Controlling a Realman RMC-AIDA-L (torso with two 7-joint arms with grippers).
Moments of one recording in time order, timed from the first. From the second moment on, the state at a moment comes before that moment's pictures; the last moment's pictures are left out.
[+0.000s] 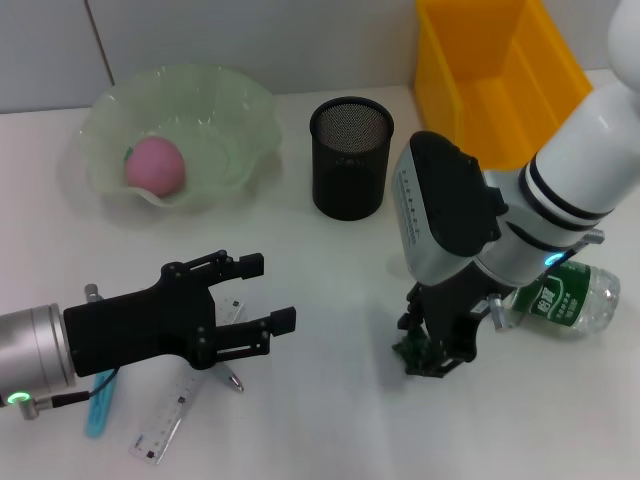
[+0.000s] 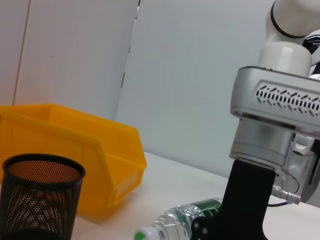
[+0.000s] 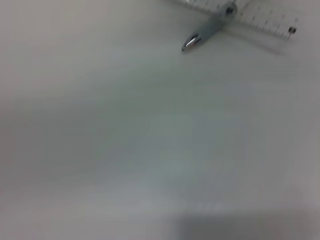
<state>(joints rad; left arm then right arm) -0.42 -2.06 1.18 0.54 1.50 1.49 -1.19 0.72 2.09 -1.51 -1.07 -2.49 -1.49 1.89</state>
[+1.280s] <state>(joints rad) -0.41 -2.05 1.17 0.54 1.50 1.54 -1.20 0.76 2.07 -1.01 -1.04 -2.64 -0.91 2.40</state>
